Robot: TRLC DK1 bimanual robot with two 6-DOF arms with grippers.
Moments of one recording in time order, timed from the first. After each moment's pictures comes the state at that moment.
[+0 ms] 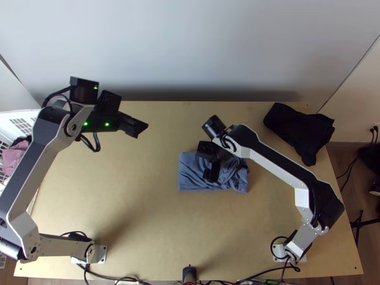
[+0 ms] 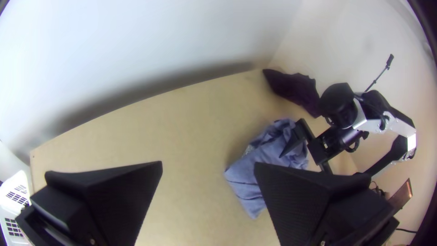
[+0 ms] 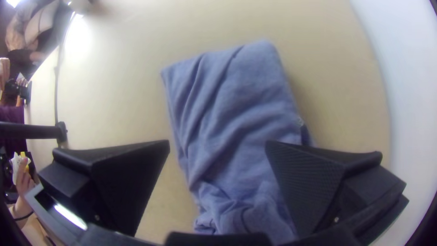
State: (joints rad) left arm -0.27 1.49 1.68 -0.95 0.33 0.06; right arm 0.72 1.81 1.56 -1.01 -0.18 -0.60
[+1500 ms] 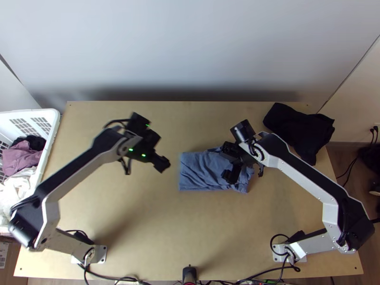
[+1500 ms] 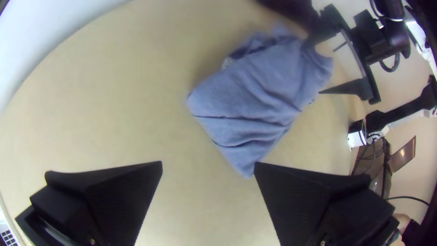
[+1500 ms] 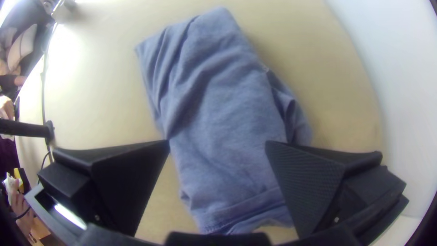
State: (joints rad) left arm -0.52 1.62 1.38 -0.83 0.28 0.06; right arm 0.58 1.58 1.28 -0.87 -0.15 -0.58
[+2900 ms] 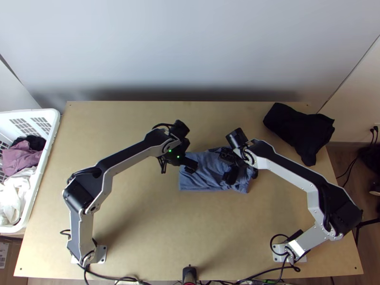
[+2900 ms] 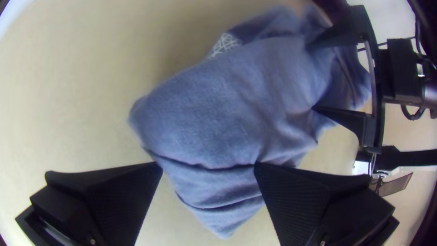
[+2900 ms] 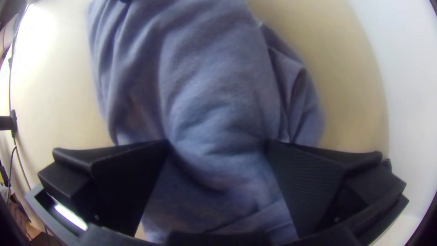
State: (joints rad) left arm -0.67 2.04 1.64 -0.82 0.27 -0.19; right arm 0.55 1.70 1.15 -0.67 -0.01 -0.63
